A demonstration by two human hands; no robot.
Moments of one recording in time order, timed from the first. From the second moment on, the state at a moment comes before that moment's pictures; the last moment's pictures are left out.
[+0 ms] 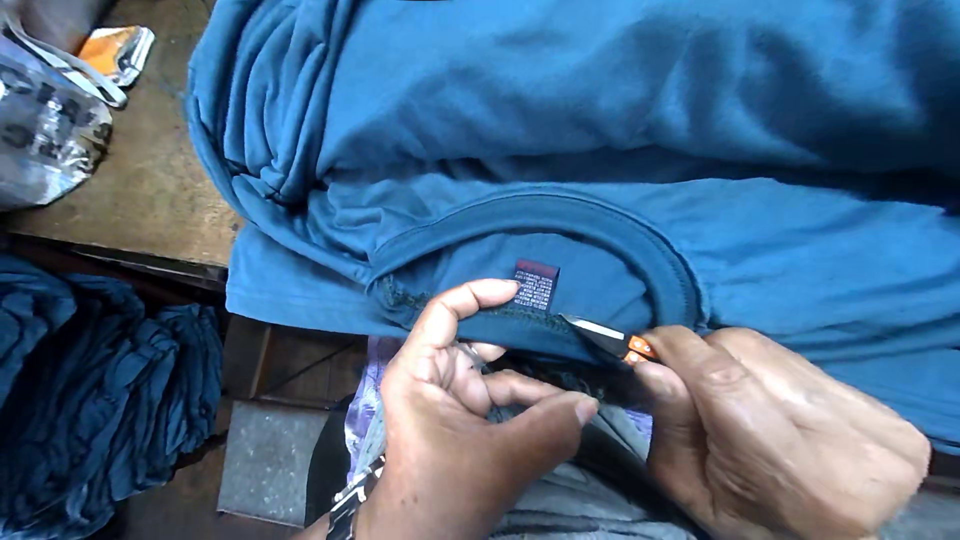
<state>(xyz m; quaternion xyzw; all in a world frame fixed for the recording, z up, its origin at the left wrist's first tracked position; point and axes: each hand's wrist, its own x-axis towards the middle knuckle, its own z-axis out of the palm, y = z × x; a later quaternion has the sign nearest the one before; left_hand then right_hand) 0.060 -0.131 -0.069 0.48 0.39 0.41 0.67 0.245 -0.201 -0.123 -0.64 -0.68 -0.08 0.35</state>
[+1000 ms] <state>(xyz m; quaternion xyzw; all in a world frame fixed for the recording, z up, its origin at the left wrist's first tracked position) 0.039 -0.131 -0.060 0.44 0.33 0.34 0.76 0.279 -0.250 -0.127 -0.66 -0.68 -0.08 0.31</state>
